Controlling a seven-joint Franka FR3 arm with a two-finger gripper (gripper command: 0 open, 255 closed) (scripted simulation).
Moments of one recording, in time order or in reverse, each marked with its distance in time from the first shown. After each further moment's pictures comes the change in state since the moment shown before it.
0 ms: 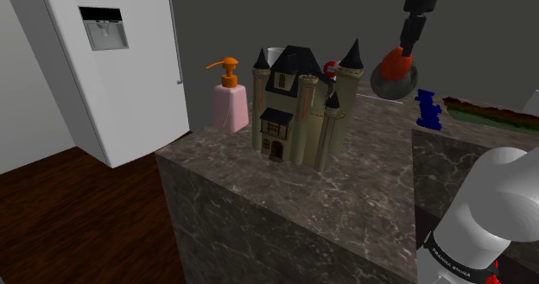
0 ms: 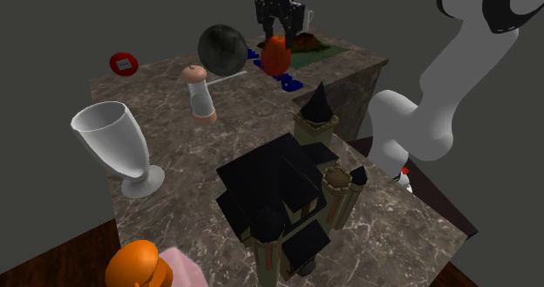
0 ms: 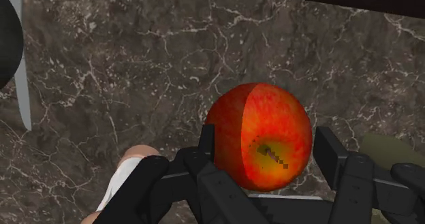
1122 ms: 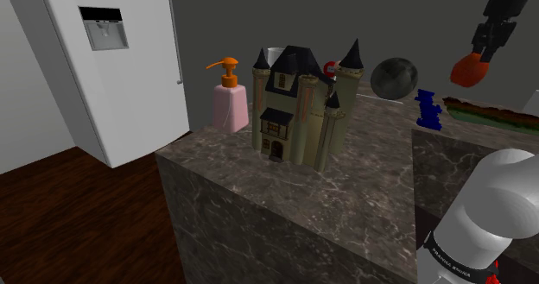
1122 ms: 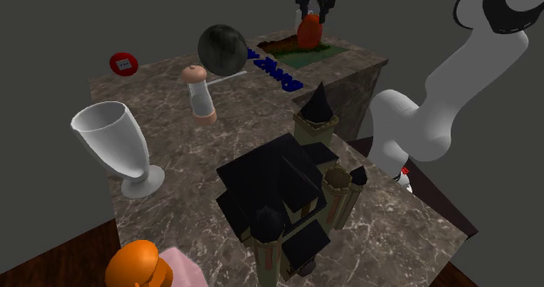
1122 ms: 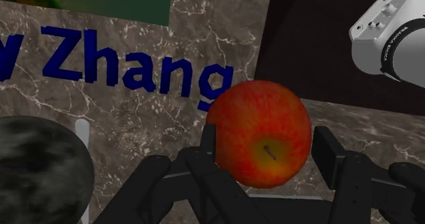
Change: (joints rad) arm -0.096 -0.141 -0.261 0.028 -0.216 -0.084 -0.373
